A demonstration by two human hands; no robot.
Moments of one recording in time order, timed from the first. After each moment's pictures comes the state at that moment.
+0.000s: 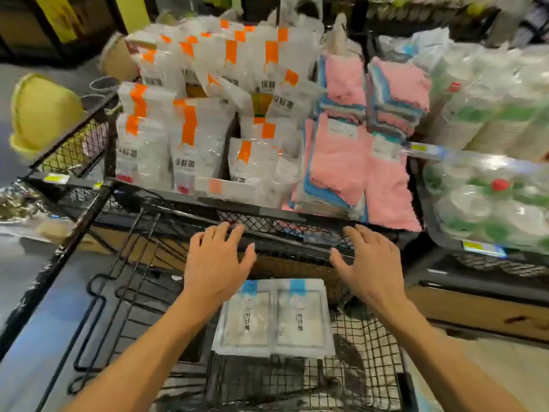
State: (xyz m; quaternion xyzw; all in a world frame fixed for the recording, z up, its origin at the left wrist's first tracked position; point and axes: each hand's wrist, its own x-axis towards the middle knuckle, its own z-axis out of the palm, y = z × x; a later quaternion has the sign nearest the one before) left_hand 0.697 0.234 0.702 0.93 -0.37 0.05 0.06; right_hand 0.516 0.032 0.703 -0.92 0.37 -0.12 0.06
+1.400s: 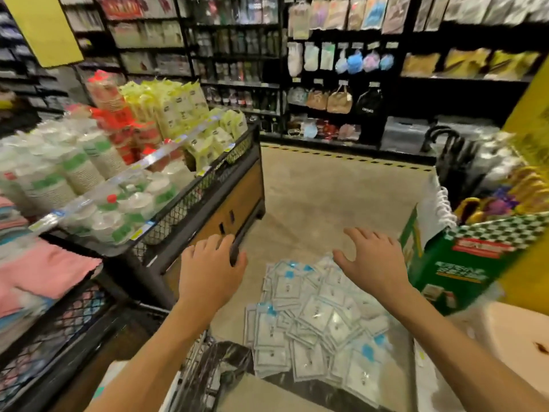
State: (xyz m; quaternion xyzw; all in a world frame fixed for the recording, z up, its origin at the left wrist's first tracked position) left_hand 0.280 0.188 0.824 0.50 -0.86 0.04 0.11; right_hand 0.025 0.328 0.832 -0.49 0.86 -0.12 -0.06
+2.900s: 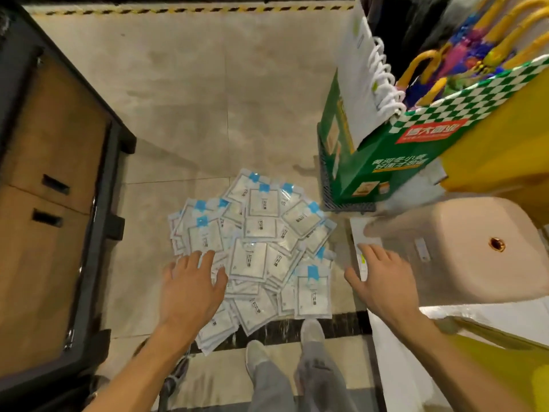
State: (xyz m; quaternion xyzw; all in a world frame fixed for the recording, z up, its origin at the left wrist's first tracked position) left_hand -0.045 0.062 0.510 0.33 -0.93 -0.06 -0.16; right_hand -0.244 0.336 0.525 -0.25 0.96 -0.02 0.14
